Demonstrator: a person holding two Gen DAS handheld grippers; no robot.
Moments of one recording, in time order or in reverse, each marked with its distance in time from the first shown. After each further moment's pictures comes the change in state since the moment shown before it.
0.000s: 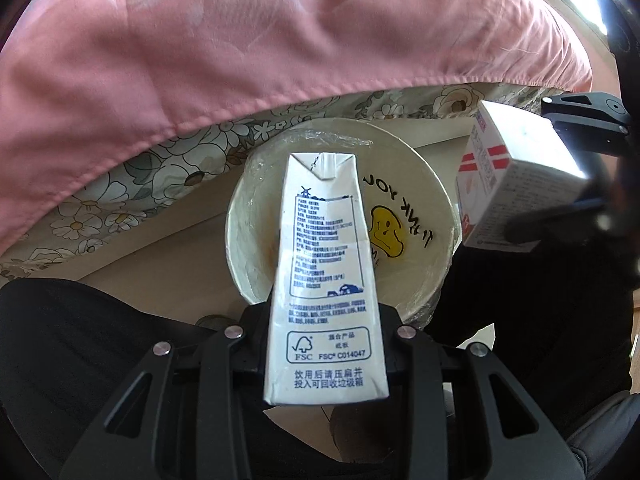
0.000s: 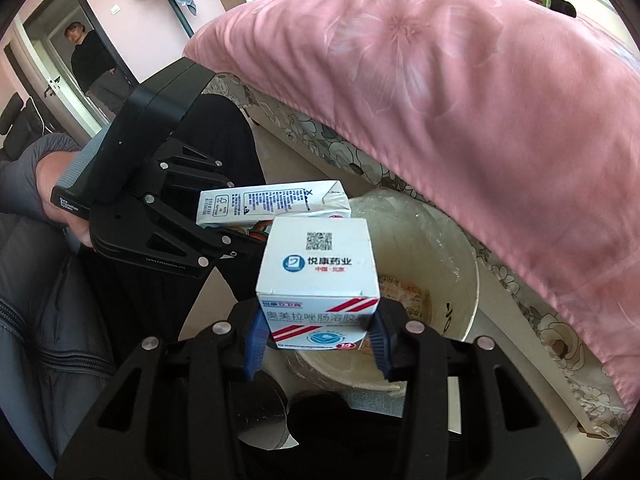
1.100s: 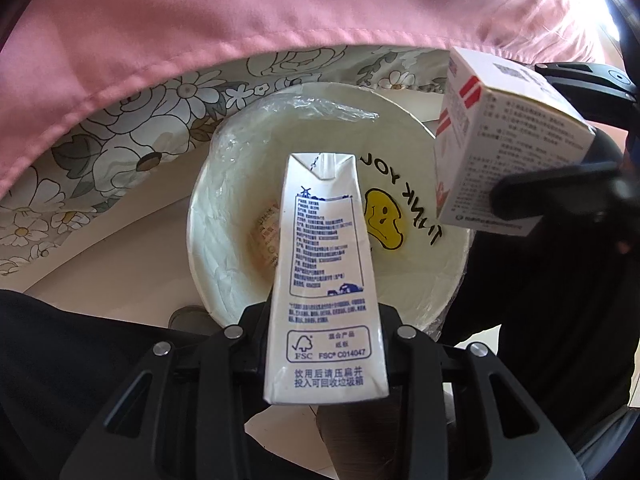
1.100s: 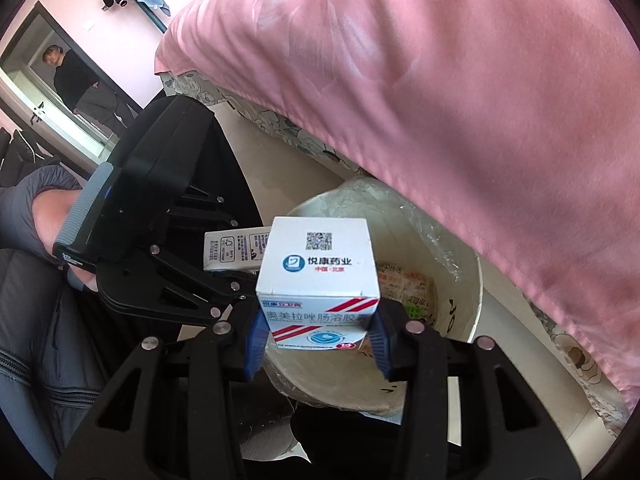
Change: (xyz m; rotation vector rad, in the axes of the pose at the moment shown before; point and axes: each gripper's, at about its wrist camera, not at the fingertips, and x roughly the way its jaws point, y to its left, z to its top) left arm 0.052 0.008 0.021 -0.023 0.116 -0.076; right arm 0.030 -0.041 0.016 0.111 0.075 0.041
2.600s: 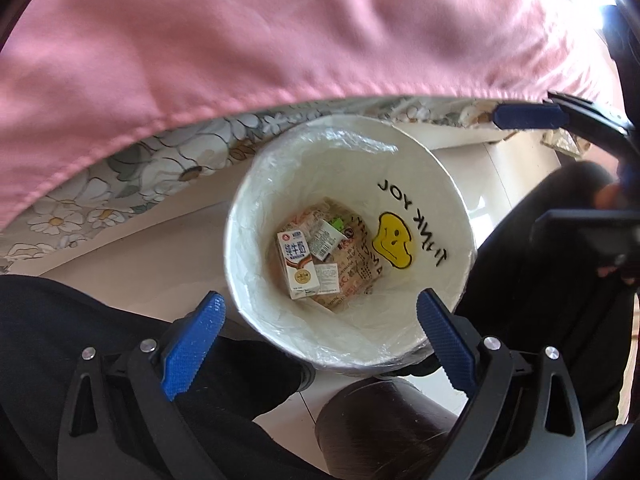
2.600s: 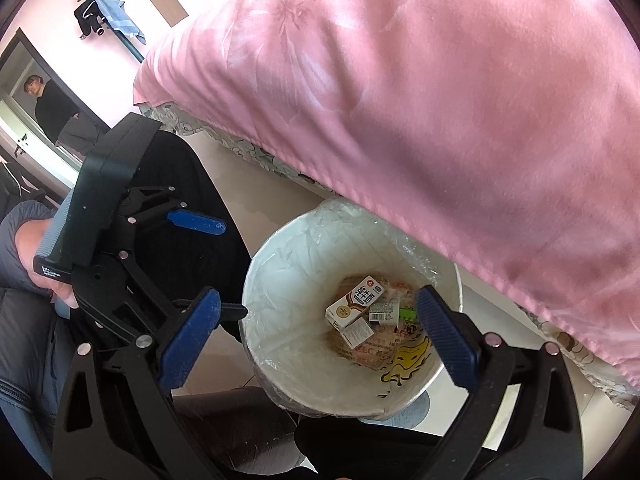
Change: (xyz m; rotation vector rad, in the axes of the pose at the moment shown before) left arm -0.034 0.010 -0.003 -0.071 -0.086 0.046; right arm -0.018 -0.007 -0.004 0.088 -0.085 -0.059
